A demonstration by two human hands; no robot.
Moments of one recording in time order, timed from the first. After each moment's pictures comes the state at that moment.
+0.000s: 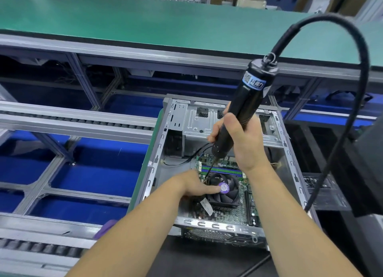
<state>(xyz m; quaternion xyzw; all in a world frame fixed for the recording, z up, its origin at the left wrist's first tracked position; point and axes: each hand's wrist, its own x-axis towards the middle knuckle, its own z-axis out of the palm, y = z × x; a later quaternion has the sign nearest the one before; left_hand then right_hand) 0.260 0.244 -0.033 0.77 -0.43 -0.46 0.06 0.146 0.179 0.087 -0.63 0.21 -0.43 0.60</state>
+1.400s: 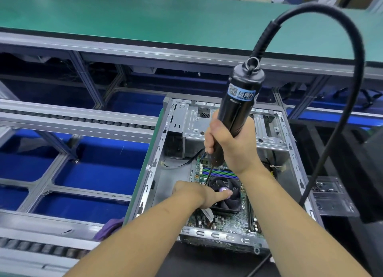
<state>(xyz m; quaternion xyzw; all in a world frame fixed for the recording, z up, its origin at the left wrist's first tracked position) 0.226 0.235 -0.029 0.77 -0.47 -0.40 -0.19 0.160 0.184 0.090 -0.65 0.18 -0.40 0.62</state>
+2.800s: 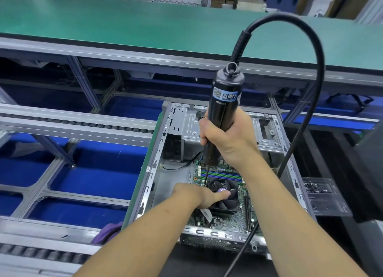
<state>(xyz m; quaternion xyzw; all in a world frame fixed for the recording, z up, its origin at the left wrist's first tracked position) 0.226 0.237 -0.025 0.76 -0.47 -0.41 -0.18 0.166 0.178 0.100 -0.69 0.21 -0.39 0.58</state>
